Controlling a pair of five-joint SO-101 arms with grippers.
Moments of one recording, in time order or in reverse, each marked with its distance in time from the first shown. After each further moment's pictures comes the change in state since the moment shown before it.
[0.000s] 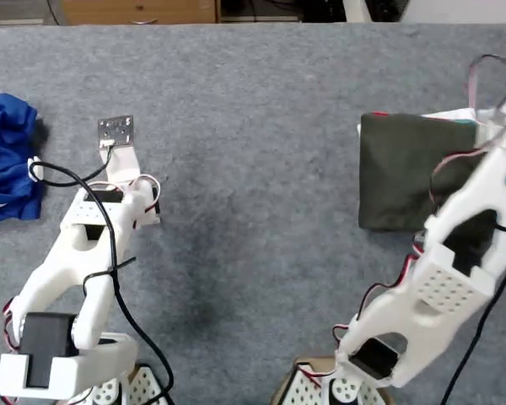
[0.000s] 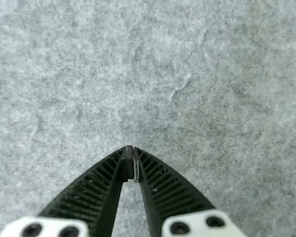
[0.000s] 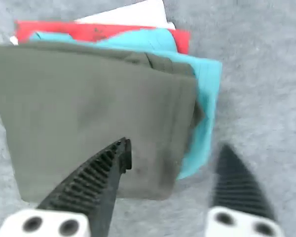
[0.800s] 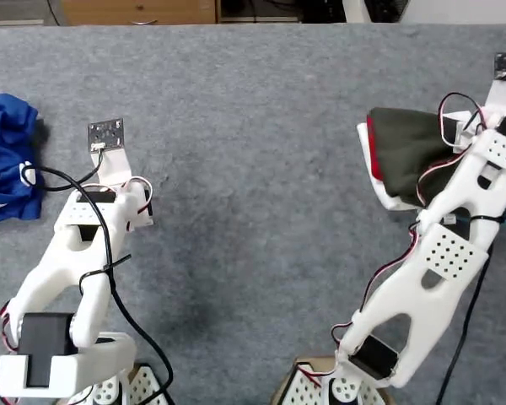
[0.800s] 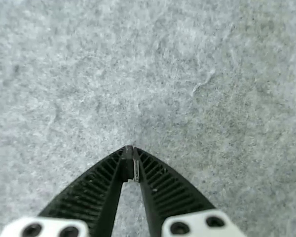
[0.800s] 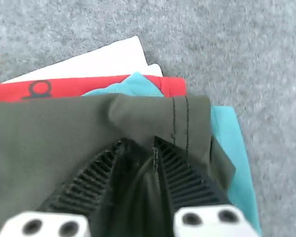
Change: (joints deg) left arm -2.2 0.0 0.4 1.1 0.1; right arm 0.8 32.5 -4.7 -32.9 -0.5
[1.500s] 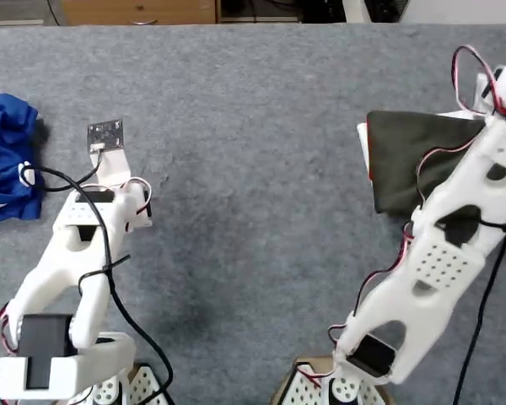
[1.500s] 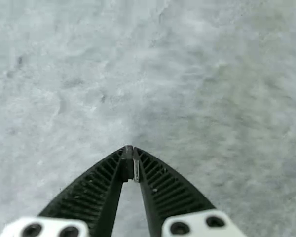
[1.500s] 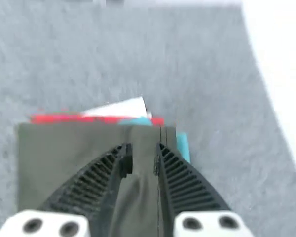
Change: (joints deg) left arm -2.2 -1.1 -1.1 4.7 -0.1; right arm -5.2 -23.3 -27.9 33.0 -1.8
